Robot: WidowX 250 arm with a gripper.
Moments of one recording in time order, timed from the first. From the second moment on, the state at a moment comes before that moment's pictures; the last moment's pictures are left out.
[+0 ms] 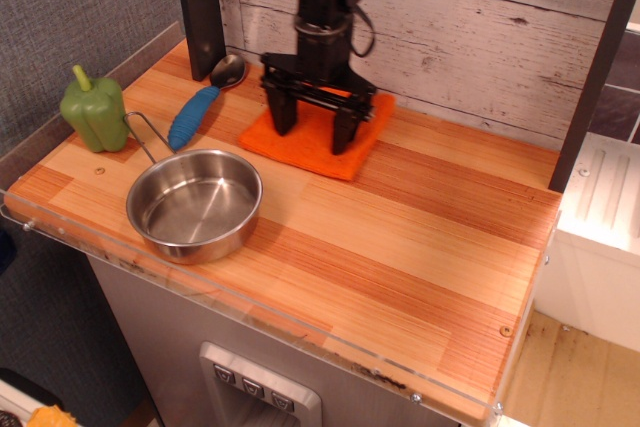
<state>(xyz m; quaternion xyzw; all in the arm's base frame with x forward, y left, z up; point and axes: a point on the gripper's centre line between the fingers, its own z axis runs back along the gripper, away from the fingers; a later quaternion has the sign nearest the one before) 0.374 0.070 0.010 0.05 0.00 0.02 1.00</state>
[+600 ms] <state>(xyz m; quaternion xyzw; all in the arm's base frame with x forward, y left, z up) 0.374 0.078 0.012 0.01 -0.01 -0.05 1.00</state>
